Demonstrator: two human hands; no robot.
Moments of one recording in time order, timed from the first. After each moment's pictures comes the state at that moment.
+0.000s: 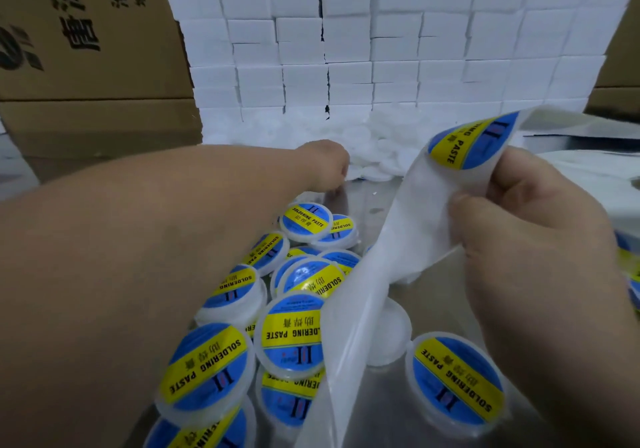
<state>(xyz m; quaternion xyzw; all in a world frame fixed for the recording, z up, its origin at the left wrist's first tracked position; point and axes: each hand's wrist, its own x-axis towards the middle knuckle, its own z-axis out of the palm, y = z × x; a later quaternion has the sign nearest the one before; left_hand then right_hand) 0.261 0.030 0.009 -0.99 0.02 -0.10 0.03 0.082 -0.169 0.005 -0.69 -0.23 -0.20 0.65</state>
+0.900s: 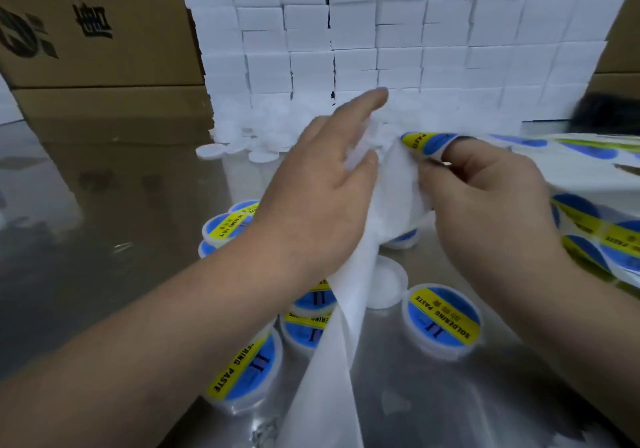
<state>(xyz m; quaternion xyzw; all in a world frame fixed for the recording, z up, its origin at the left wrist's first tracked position) 0.041 -0.034 0.021 -0.83 0.13 -0.31 -0.45 0.079 -0.163 0.011 -0.75 -0.23 -0.20 0.59</state>
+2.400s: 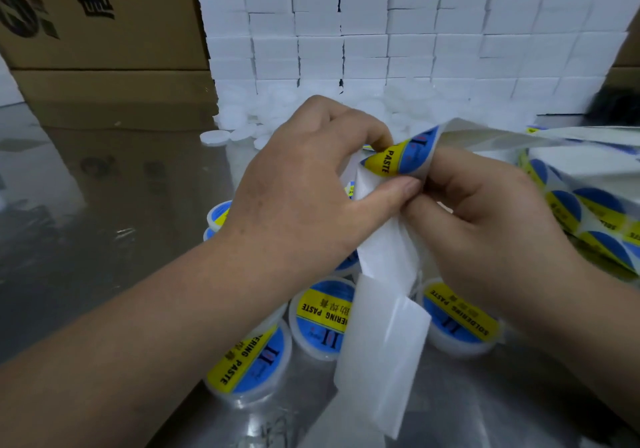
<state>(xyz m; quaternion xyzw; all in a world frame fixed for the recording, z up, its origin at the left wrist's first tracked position) 0.026 -0.021 0.021 -0.87 0.11 -0.39 -0.27 0.068 -0.161 0.007 -0.78 -0.40 -0.19 0.45</state>
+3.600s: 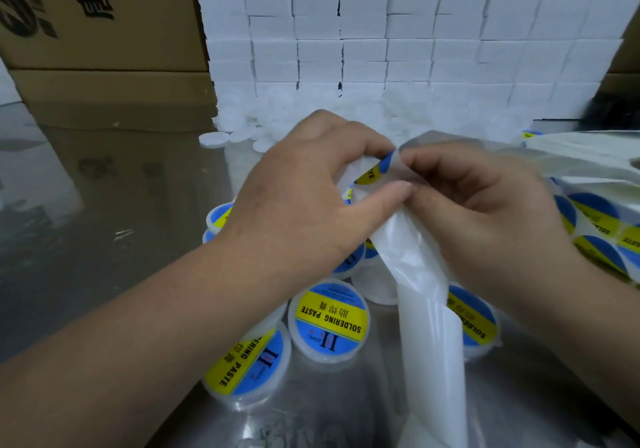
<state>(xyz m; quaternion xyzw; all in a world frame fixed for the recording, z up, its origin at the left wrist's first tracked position) 0.024 -0.022 0.021 -0.87 0.12 -0.37 -0.30 0.076 -0.160 0.005 -0.71 -0.41 -0.14 0.56</state>
